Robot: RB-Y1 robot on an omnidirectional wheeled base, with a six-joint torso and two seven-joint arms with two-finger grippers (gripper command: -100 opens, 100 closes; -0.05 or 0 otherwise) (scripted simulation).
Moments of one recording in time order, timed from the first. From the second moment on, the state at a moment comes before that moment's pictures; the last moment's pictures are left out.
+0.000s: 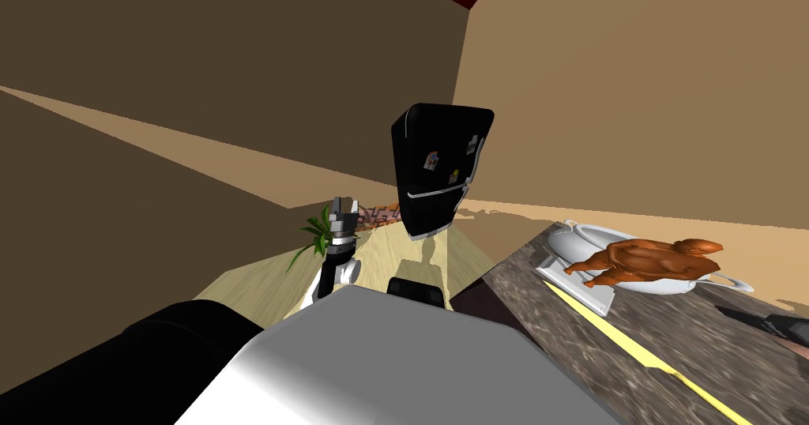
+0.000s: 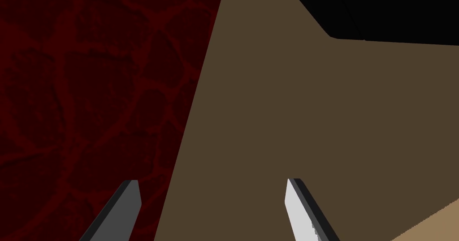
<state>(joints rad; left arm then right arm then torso) 0.51 0.04 0.07 -2.25 0.02 -0.62 0.11 0.62 -1.76 0.30 -0.98 0.00 -0.23 0.17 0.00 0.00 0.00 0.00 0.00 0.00</state>
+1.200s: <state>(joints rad) 0.51 0.04 0.07 -2.25 0.02 -0.62 0.11 0.55 -1.71 0.24 -0.89 -0.16 -0.05 0.17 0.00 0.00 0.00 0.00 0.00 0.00</state>
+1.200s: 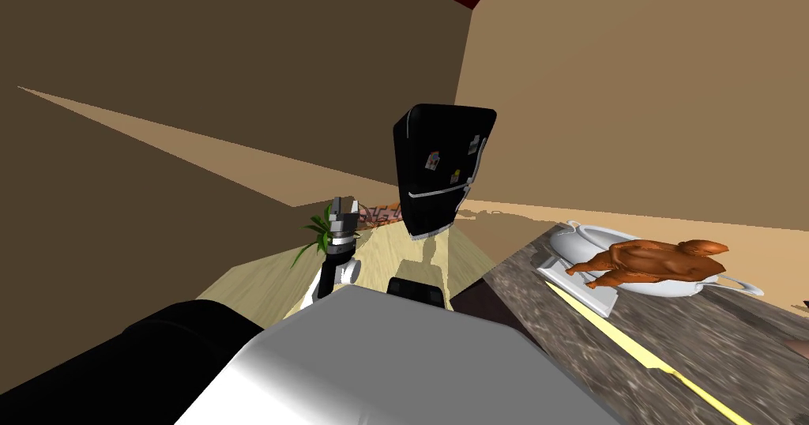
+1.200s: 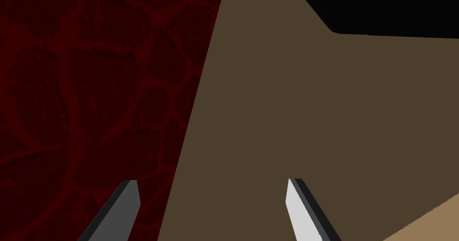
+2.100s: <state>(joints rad) 0.51 0.04 0.07 -2.25 0.02 -0.62 0.11 0.53 -1.68 0.16 -0.83 -0.34 0.15 0.19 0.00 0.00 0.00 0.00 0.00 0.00</state>
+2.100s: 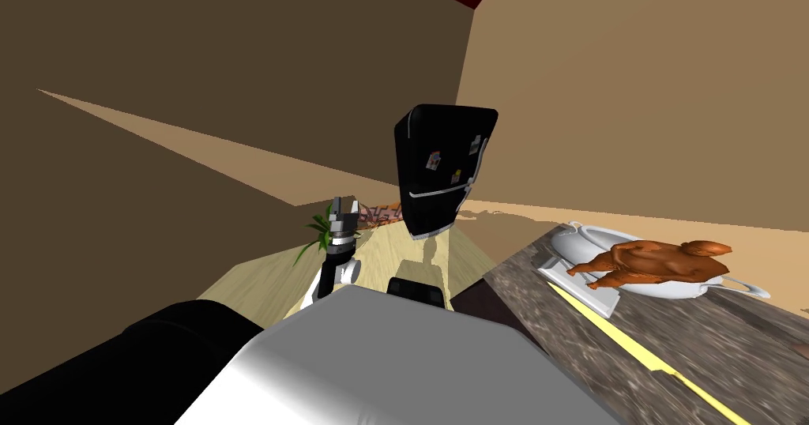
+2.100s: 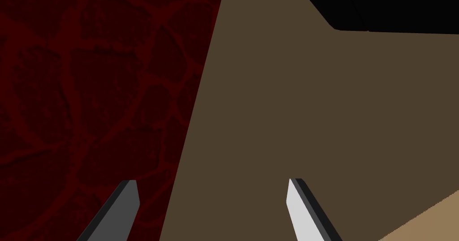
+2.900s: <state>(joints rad) 0.51 0.04 0.07 -2.25 0.02 -0.62 0.11 0.55 -1.64 0.04 -0.80 -0.51 0.37 0.17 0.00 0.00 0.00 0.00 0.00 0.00</state>
